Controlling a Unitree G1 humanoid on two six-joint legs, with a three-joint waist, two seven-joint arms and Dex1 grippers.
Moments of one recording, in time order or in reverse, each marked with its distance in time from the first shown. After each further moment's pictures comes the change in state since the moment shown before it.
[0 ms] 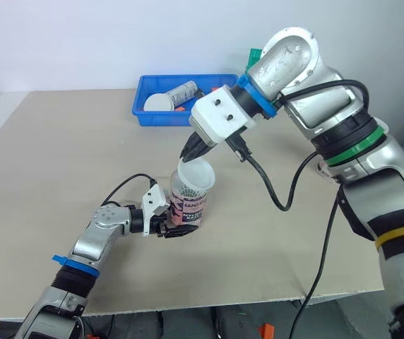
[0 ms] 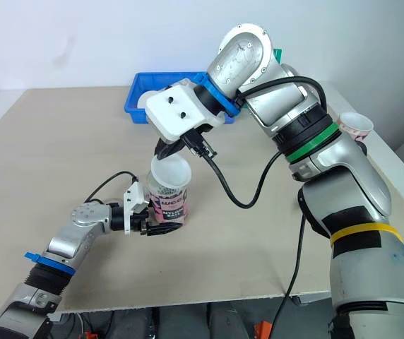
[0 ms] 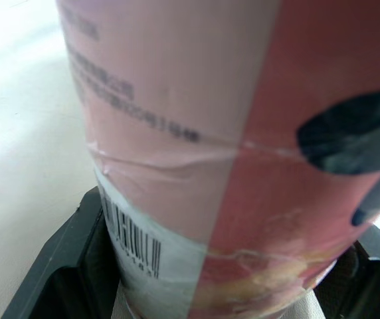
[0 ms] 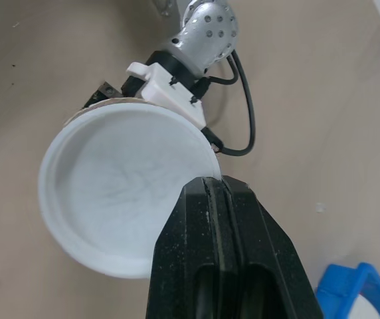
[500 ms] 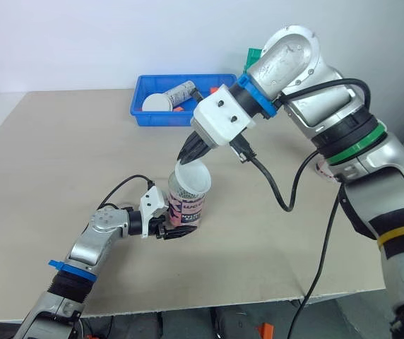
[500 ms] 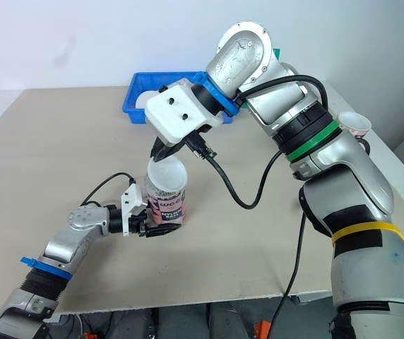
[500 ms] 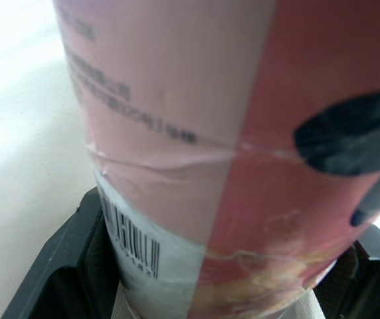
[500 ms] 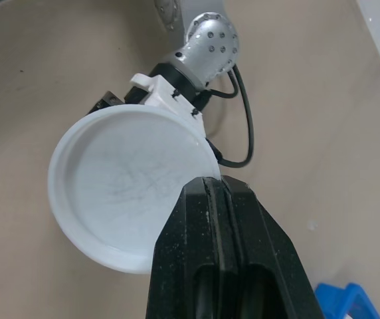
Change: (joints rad) left arm 0.055 0.022 0.005 -0.075 -0.001 0.006 0.050; right arm -0.001 -0.010 0.041 -0.004 0.083 -0.070 0.000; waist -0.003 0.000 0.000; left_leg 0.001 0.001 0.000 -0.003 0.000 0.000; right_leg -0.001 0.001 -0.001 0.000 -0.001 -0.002
